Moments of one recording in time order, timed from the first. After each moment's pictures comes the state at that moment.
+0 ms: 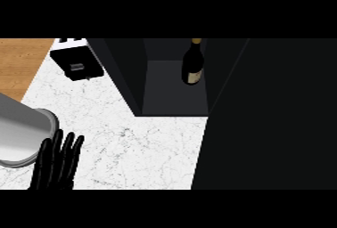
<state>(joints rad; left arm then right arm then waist) 0.24 0.59 -0.60 -2.04 0.63 0.50 -0.59 0.11 -0.02 0.30 -2.47 -0.17 0.24 0.71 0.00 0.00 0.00</state>
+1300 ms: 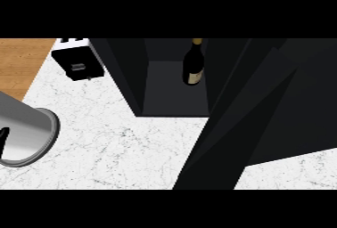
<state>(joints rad) 0.43 0.78 -0.14 -2.03 0.90 0.15 -0.56 -0.01 -0.04 0.82 -2.42 0.07 -0.10 0.71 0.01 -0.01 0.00</state>
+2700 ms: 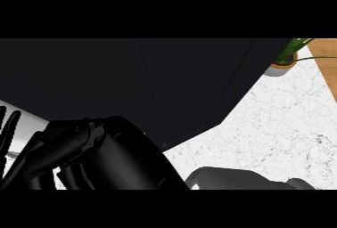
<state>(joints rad) 0.29 0.71 -0.12 -2.01 0.93 0.12 -0.42 -0.94 -0.02 0.69 -1.86 -0.17 -0.54 0.67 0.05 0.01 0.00</state>
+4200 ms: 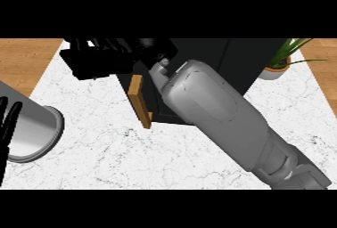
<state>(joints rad) 0.22 0.63 -0.07 -1.98 0.85 0.12 -0.34 -1.23 -0.02 0.39 -1.10 -0.22 -0.18 0.18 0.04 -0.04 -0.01</state>
